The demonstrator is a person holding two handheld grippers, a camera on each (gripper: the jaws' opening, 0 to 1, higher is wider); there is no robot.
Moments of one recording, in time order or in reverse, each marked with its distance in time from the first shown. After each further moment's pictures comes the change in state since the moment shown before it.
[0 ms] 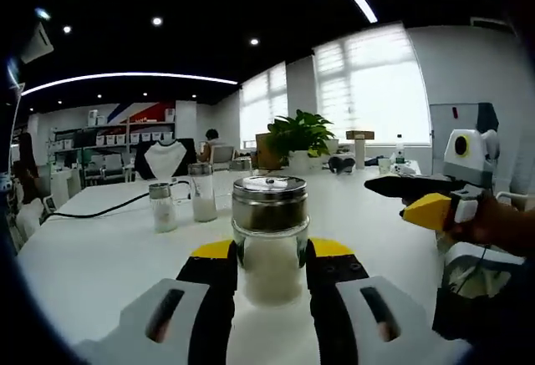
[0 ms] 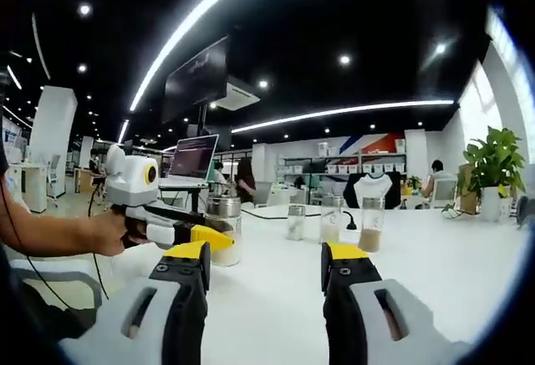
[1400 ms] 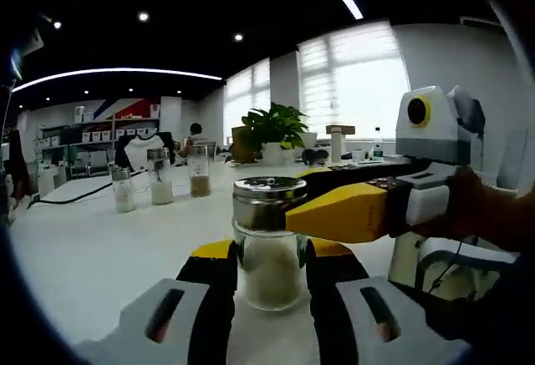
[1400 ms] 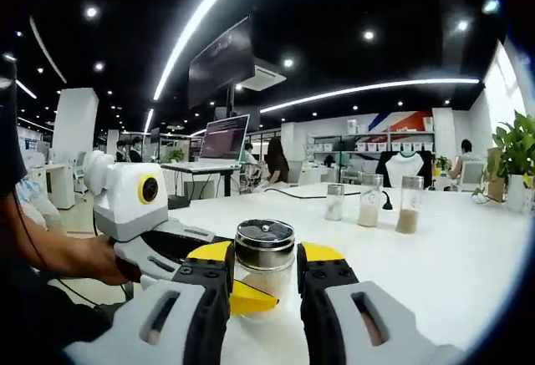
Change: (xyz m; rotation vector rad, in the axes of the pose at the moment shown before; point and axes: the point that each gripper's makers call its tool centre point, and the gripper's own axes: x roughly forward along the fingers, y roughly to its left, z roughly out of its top) left arm 0.001 -0.080 -0.028 0.003 0.026 -0.088; right arm 0.008 0.044 -0.016 0.038 0.118 0.159
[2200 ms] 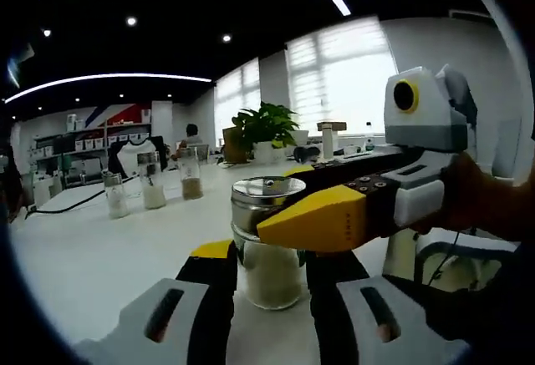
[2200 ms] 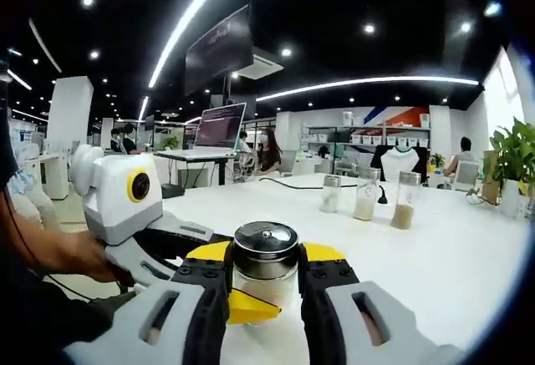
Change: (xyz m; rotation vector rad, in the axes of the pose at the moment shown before) left arm 0.002 -0.008 -0.002 0.055 -0.002 -0.016; right arm 0.003 0.000 -0.006 -0.048 0.075 -0.059
